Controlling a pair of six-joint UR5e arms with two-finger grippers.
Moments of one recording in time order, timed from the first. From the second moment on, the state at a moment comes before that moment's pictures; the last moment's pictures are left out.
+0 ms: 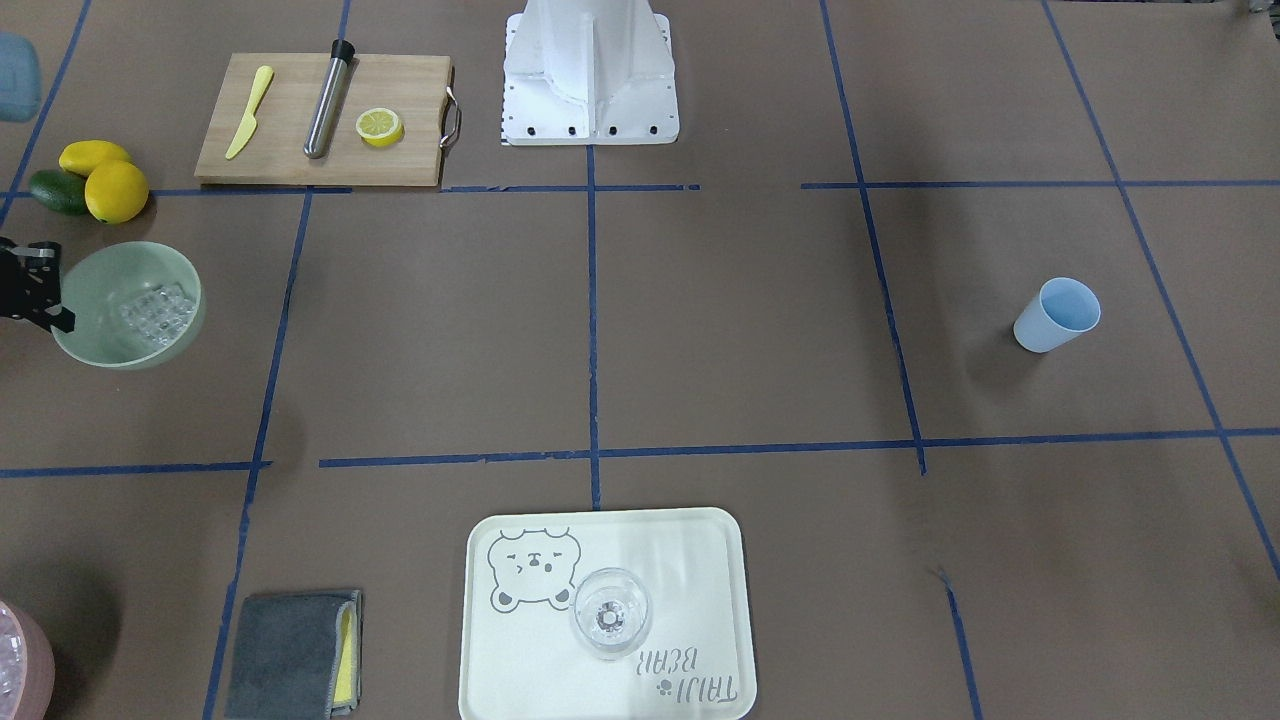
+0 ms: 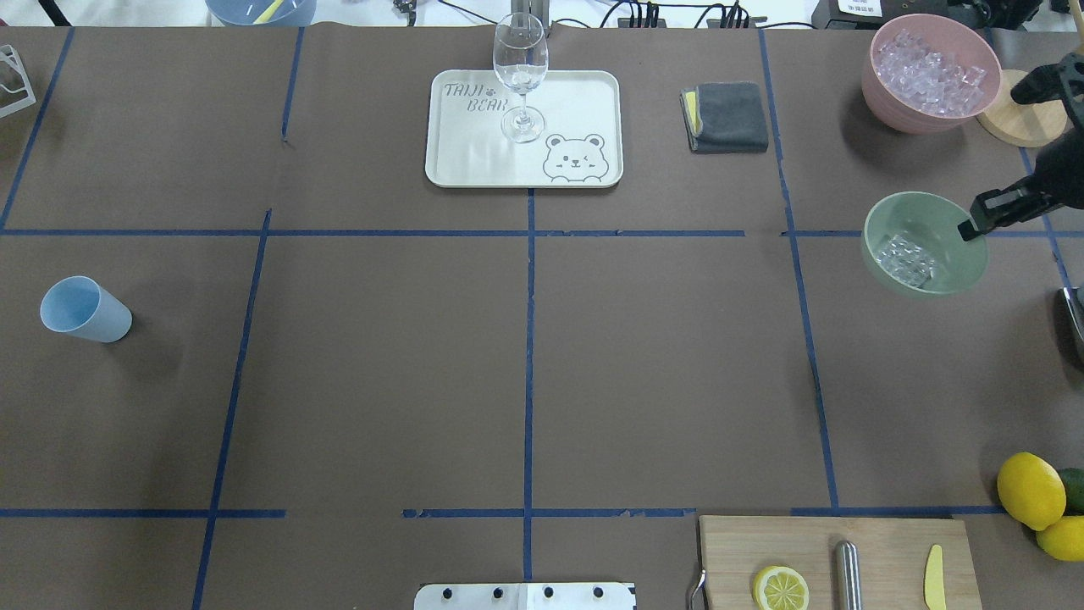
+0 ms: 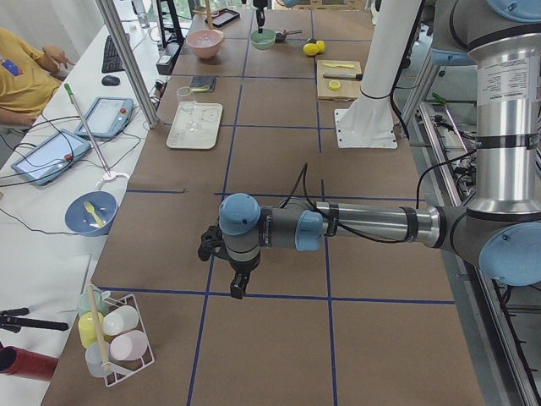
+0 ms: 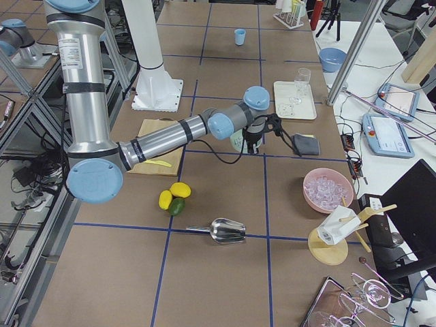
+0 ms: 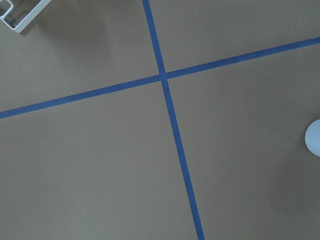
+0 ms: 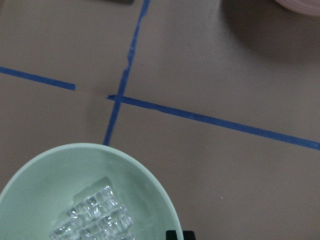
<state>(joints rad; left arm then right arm) -1.55 -1.47 -1.72 -1.59 -2.35 0.18 1.19 -1.55 1.88 -1.42 2.35 0.38</state>
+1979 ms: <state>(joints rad) -1.55 -1.47 -1.73 -1.60 -2.35 0.18 1.02 -1.65 1.63 -0.83 2.24 0.72</state>
